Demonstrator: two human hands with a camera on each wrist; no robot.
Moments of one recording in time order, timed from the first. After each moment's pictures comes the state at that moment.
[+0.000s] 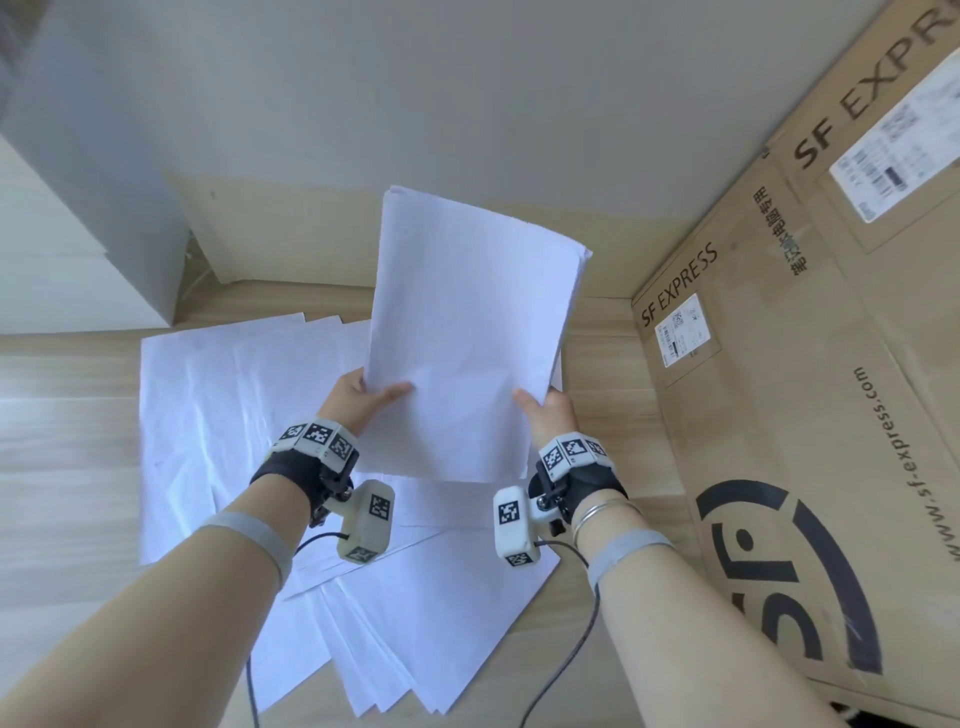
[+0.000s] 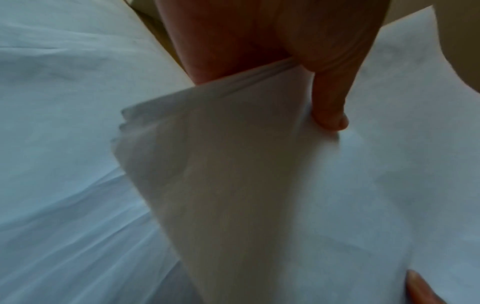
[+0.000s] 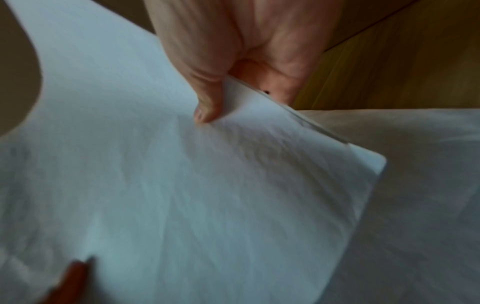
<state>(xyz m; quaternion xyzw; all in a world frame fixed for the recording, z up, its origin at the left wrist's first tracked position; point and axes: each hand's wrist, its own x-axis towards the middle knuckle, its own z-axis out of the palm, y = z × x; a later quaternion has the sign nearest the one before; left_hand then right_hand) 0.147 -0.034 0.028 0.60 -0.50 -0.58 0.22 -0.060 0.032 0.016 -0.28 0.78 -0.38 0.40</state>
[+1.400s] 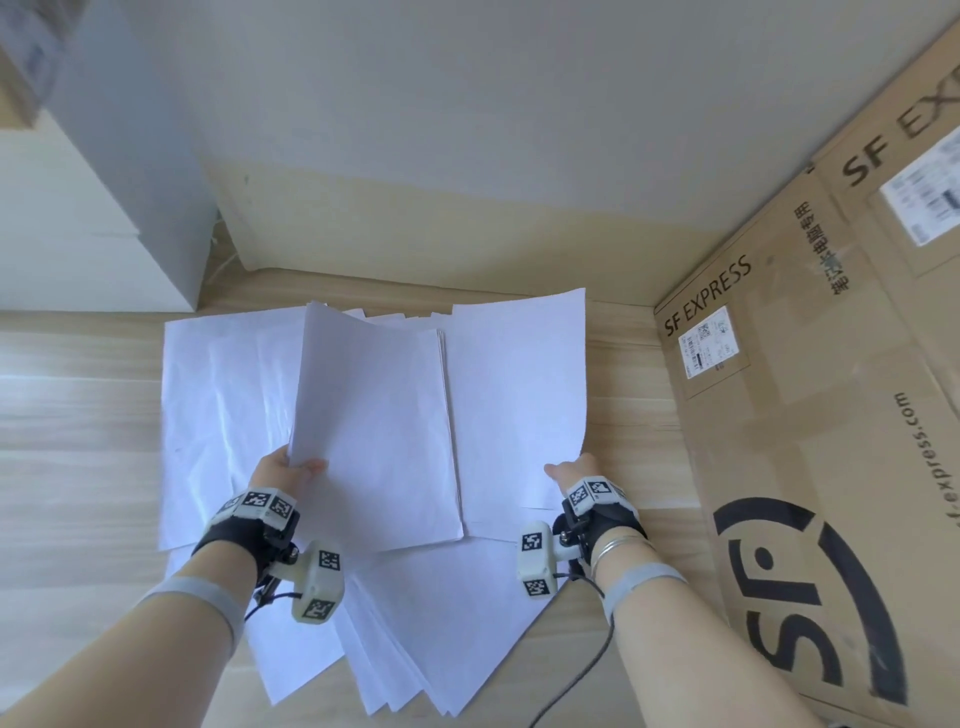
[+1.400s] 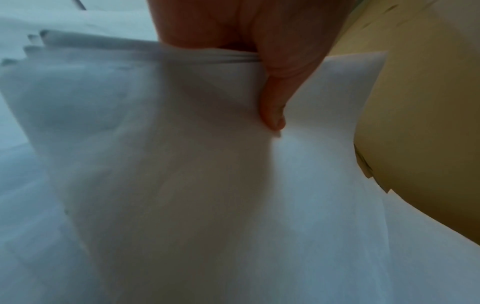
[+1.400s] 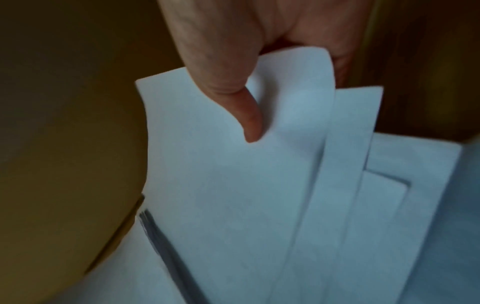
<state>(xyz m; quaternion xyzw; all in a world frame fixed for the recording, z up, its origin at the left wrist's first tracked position) 0.249 -0.001 -0.054 0.75 -0.36 -0.54 0.16 -0.072 0.066 -0.023 -0.19 0.88 -0.12 0.42</state>
